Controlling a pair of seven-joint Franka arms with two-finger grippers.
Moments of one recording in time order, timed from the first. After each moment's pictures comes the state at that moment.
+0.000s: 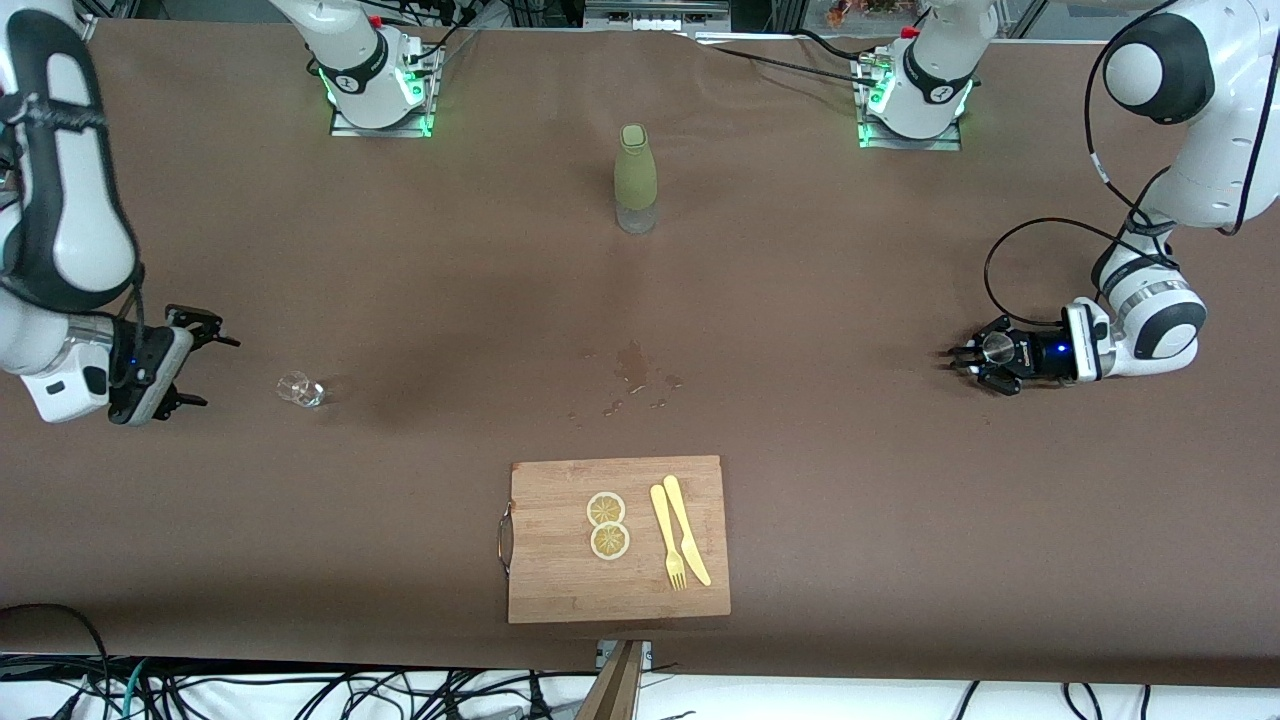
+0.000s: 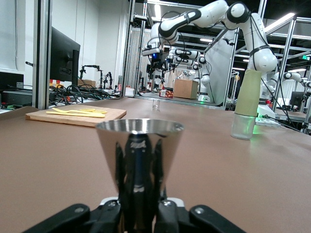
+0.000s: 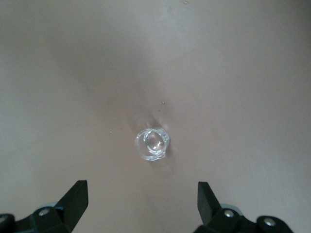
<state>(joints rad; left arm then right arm) 0.44 0.96 0.08 -1.72 -1.19 1.39 2.63 -0.09 0.35 -0.03 -1.73 0.14 1.95 -1.19</state>
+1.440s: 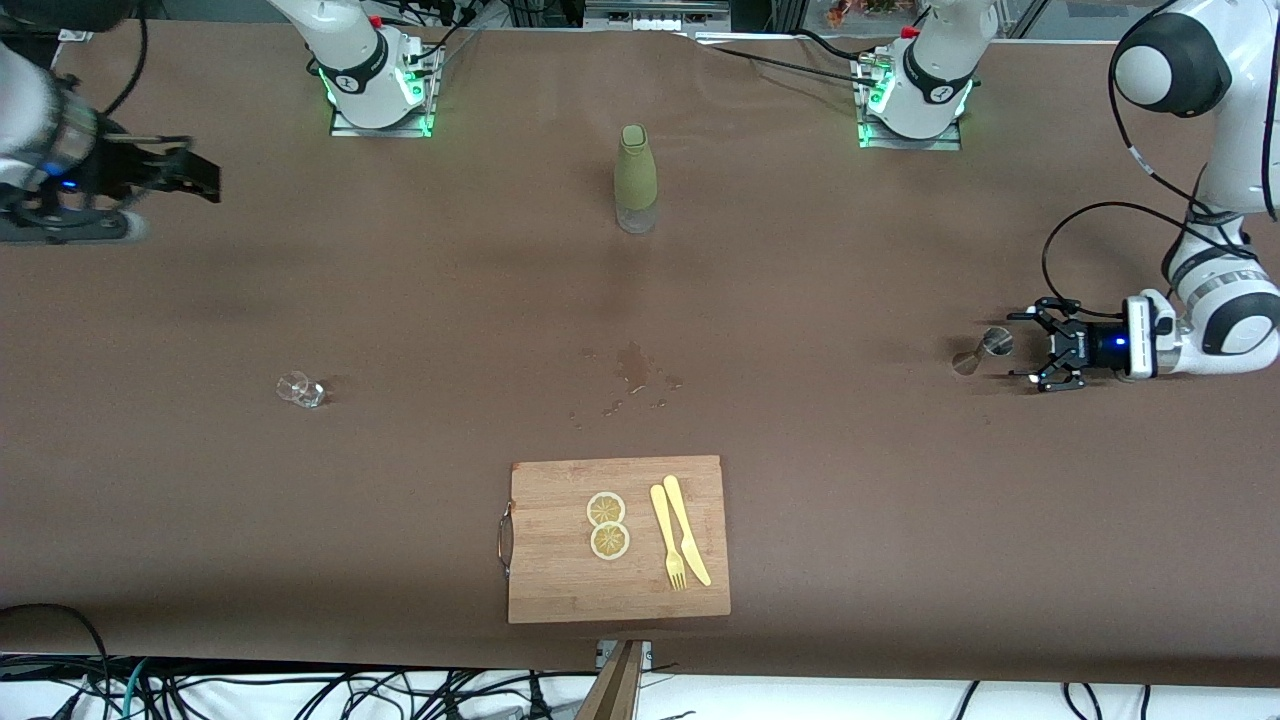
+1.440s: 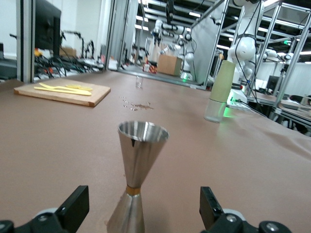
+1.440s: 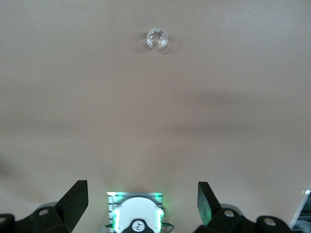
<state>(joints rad) 0.44 0.92 0.20 -1.56 -1.01 1.28 2.46 -0.04 -0.05 0.06 -1.68 -0.05 1.41 -0.01</state>
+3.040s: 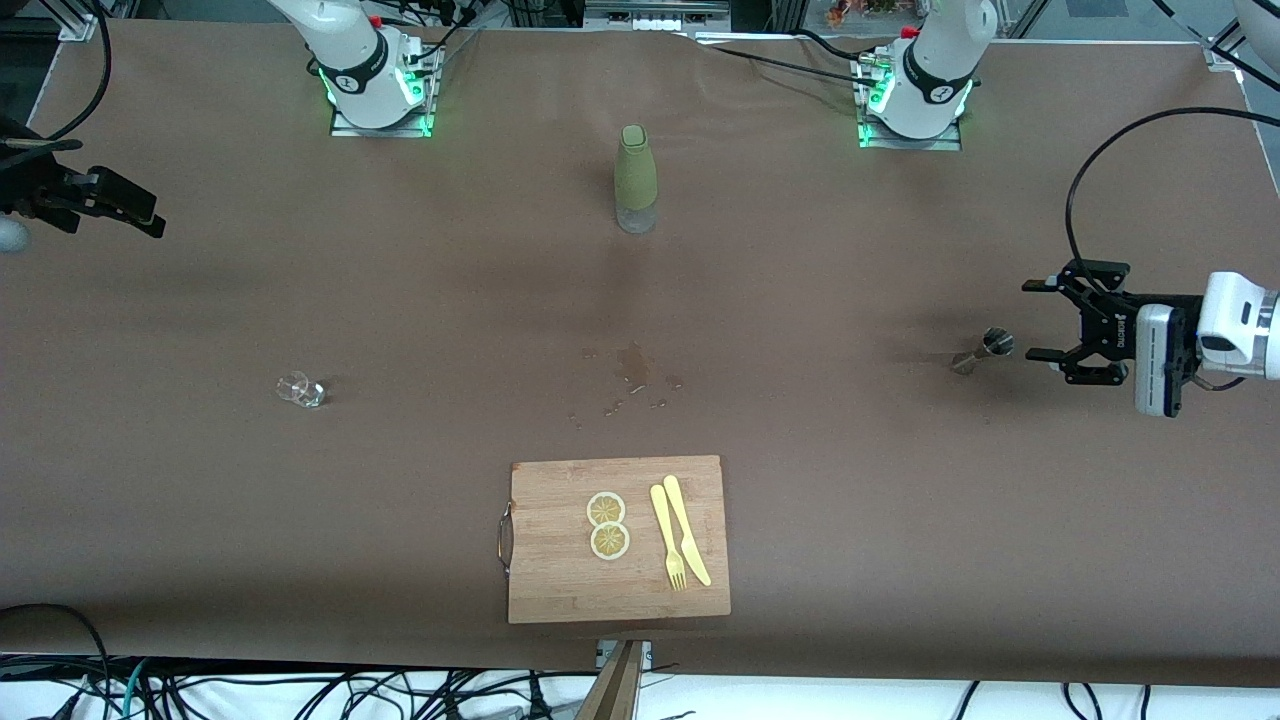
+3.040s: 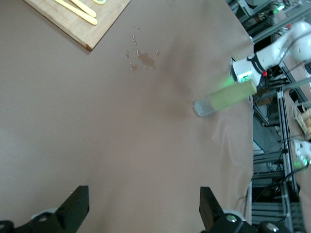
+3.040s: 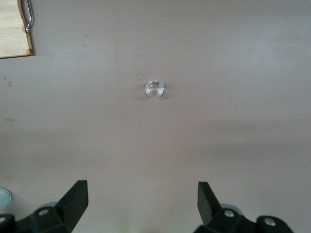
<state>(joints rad) 0.07 0.43 0.18 -1.48 -0.67 1.33 1.24 -0.05 -0.04 0.00 -1.67 0.00 1.58 0.00</state>
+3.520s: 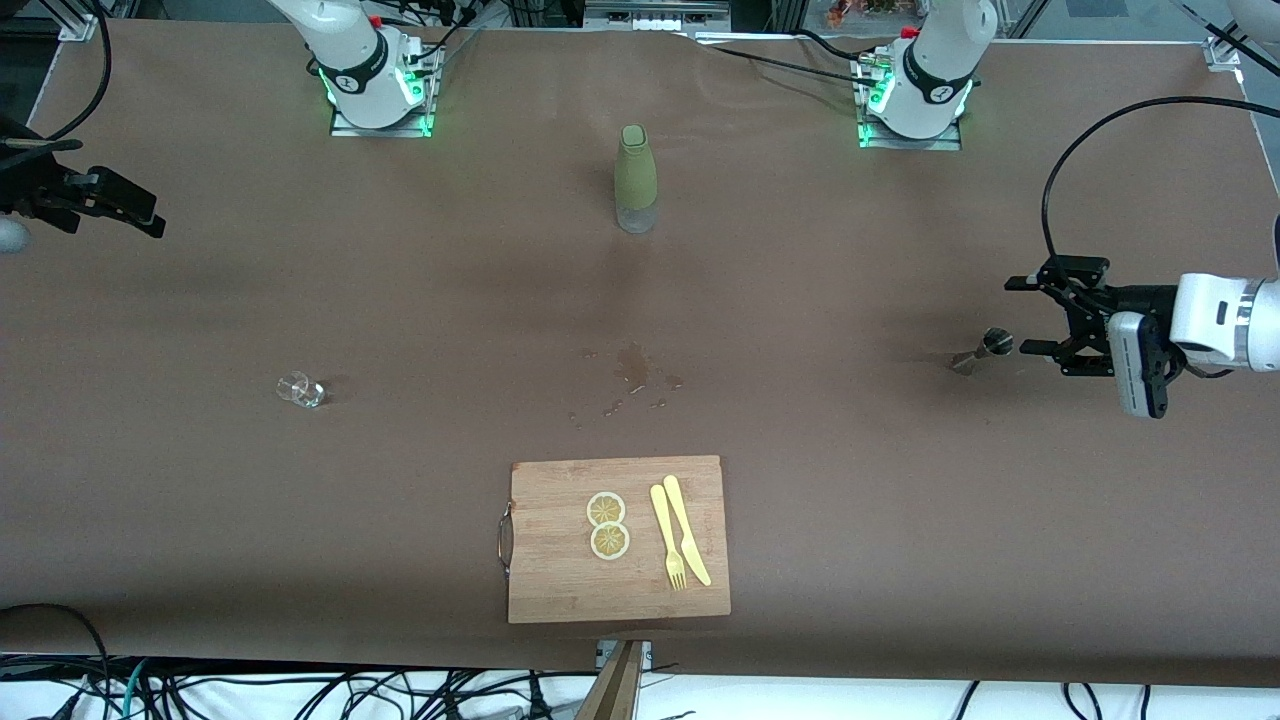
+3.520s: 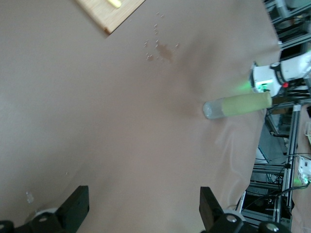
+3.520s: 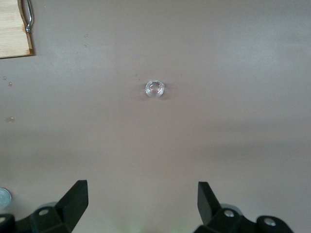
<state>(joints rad) 0.01 0.39 0.18 -1.48 -0.58 1.37 1.03 -0.05 -0.04 0.00 -1.67 0.00 1.58 0.00</state>
